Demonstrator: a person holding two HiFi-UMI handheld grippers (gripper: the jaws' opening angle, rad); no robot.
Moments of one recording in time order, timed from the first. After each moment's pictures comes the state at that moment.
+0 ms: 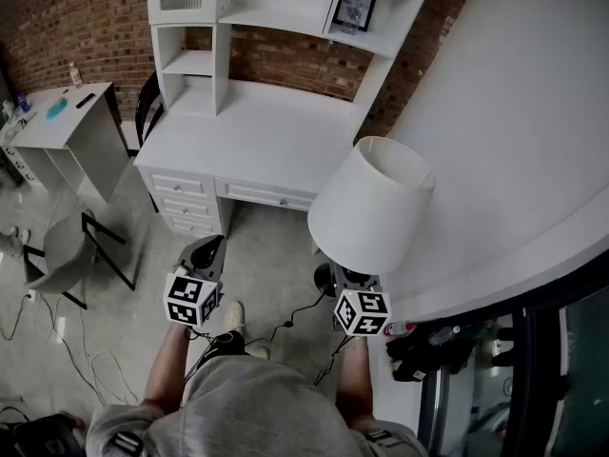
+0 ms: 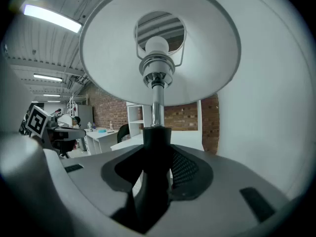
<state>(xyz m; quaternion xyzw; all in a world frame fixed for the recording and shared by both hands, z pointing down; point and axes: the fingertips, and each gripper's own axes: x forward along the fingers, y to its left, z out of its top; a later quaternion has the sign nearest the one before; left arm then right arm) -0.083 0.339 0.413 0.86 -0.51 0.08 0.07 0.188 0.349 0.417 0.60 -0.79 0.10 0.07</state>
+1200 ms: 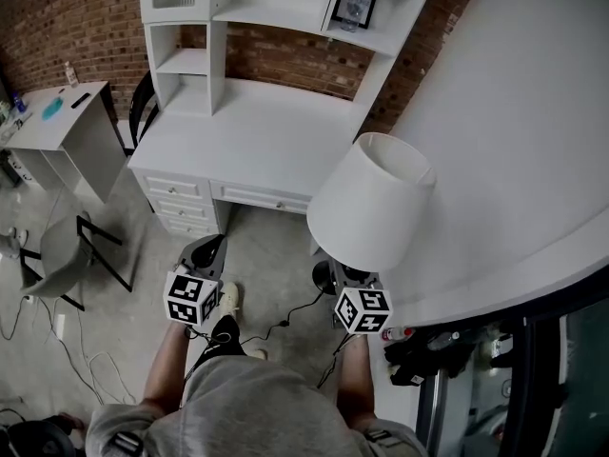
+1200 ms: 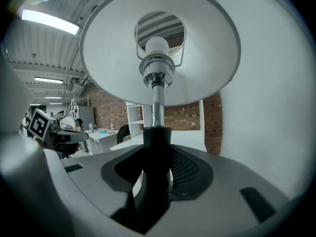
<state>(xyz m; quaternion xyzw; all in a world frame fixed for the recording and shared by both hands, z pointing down) -0.066 0.308 0.423 0.86 -0.51 0.08 0.08 0.198 0.315 0.421 0.58 -0.80 0.11 0.07</state>
